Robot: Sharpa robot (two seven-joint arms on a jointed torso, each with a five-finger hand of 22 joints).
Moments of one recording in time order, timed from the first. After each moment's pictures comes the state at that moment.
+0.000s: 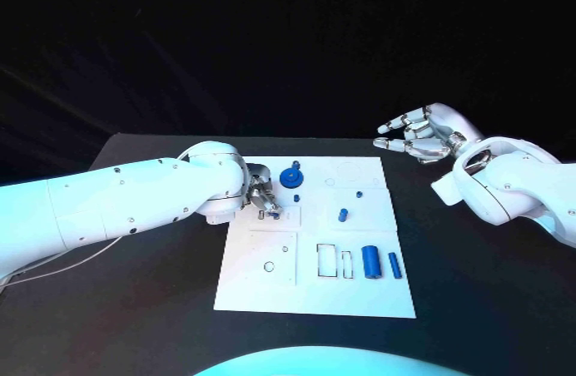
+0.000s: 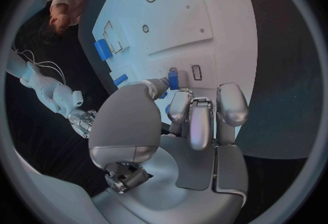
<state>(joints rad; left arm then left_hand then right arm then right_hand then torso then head) 1.29 -0.68 -0.11 1.49 -1.11 0.14 -0.65 1.22 -0.16 0.64 0.25 0.05 0.92 0.05 0.63 0.62 1.37 -0.03 1.27 1.18 1.47 -0.08 1.47 1.31 0.12 1.30 0.03 1.37 1.09 1.33 -0.94 -0.13 1.56 -0.80 -0.49 0.08 1.28 -0.10 0.07 0.13 0.34 0.98 0.15 0.14 0.08 1.34 0.06 1.31 1.30 1.47 0.00 1.48 1.31 0.05 1.43 0.10 1.32 1.31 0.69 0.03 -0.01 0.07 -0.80</state>
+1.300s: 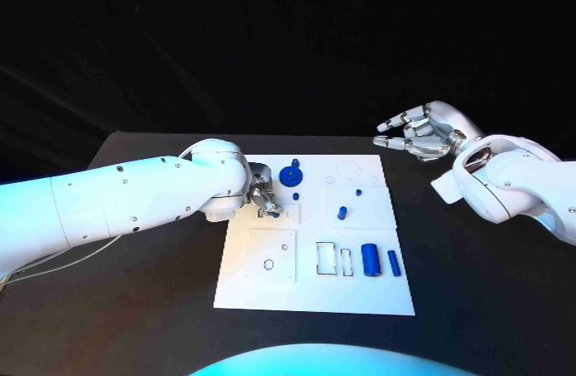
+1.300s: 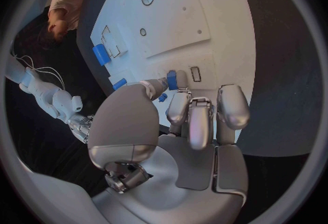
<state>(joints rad) 1.29 -0.67 -0.11 1.48 -1.15 0.18 -0.65 1.18 -0.18 0.65 0.23 0.05 0.93 0.04 0.65 0.64 1.38 -0.04 1.28 1.19 1.47 -0.09 1.47 1.31 0.10 1.32 0.02 1.38 1.12 1.33 -0.95 -0.13 1.57 -0.80 -0.49 0.08 1.28 -0.10 0.06 0.13 0.34 0.98 0.15 0.14 0.08 1.34 0.06 1.31 1.29 1.46 -0.01 1.48 1.31 0.05 1.43 0.10 1.32 1.31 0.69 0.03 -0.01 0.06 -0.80</state>
